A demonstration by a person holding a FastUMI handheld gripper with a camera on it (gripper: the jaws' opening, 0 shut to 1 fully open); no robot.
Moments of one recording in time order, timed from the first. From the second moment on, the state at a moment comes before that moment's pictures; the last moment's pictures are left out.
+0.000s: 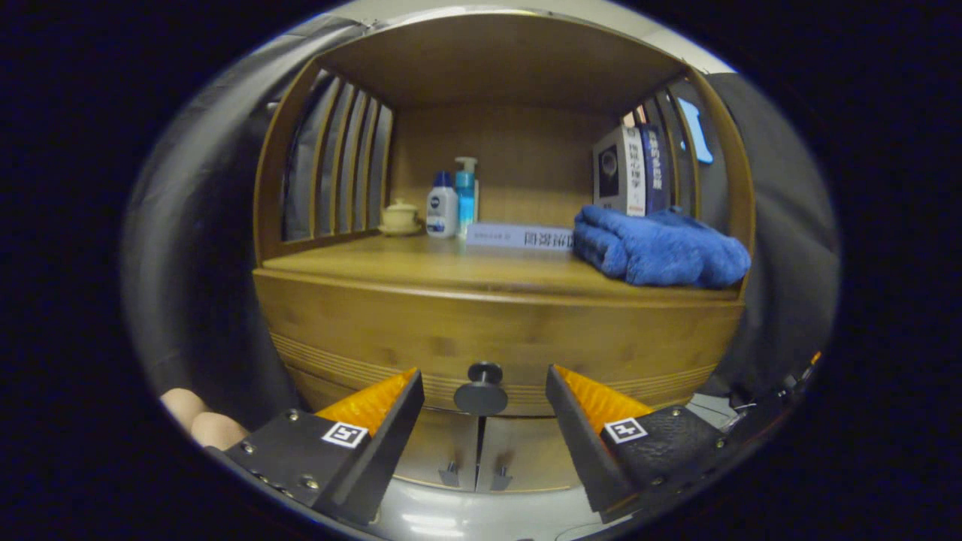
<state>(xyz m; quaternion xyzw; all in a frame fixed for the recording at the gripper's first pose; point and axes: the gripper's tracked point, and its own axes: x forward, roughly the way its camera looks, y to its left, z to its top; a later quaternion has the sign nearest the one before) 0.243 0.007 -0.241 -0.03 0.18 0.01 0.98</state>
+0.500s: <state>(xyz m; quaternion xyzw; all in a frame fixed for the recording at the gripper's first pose) 0.263 0.008 -0.258 0.00 0.20 -0.01 0.98</state>
